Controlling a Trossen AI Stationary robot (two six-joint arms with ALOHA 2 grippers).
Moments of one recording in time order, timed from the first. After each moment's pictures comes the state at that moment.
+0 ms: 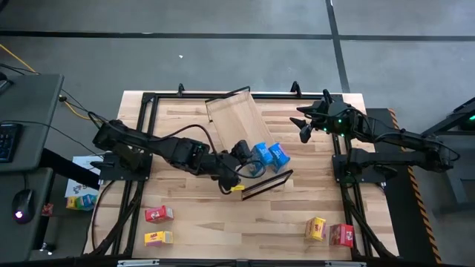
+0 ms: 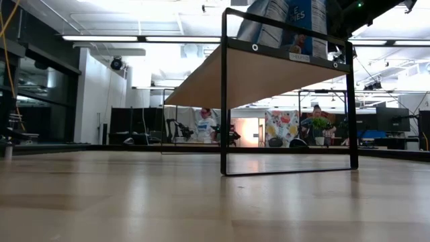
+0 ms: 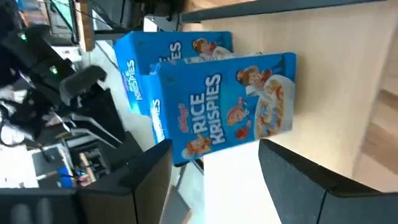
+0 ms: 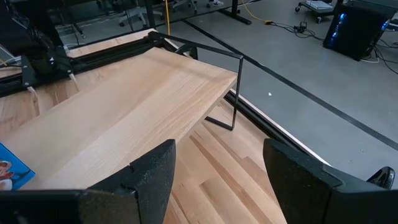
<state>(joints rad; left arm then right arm) -0.29 1.70 1.71 -0.80 -0.54 1.12 -0.32 0.75 0.72 -0.36 0.23 0.12</state>
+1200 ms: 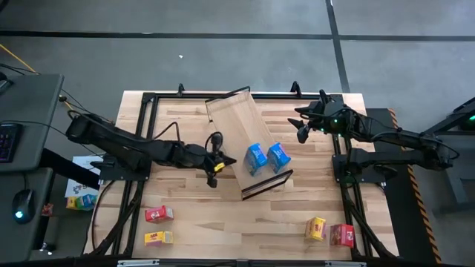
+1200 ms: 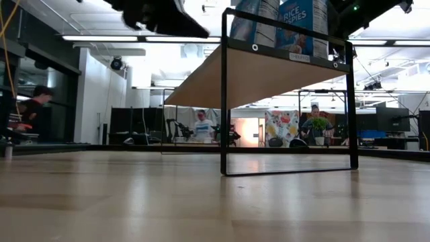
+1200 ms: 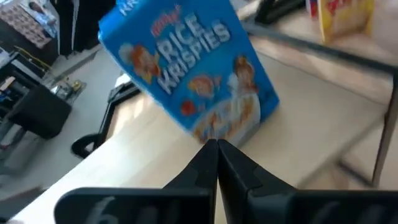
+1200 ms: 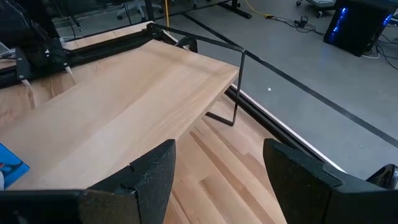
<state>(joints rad) -0.19 1.38 0.84 0.15 -0.31 0.41 -0.31 0.79 0.72 -0.35 0.24 0.12</state>
